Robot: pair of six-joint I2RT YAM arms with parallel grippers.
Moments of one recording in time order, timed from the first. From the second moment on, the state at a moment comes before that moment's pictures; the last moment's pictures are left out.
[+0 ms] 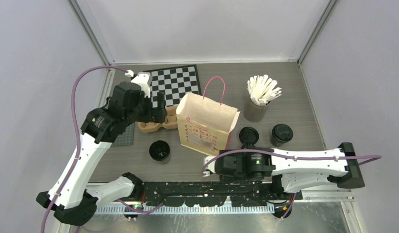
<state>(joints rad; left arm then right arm) -0.54 1.04 1.46 -1.08 -0.16 -0.30 1.49 1.20 1.03 -1.08 0.36 -0.17</state>
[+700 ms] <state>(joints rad) -0.54 1.00 1.43 -1.08 -0.11 -0.34 1.06 0.73 0.96 -1.17 0.63 0.02</state>
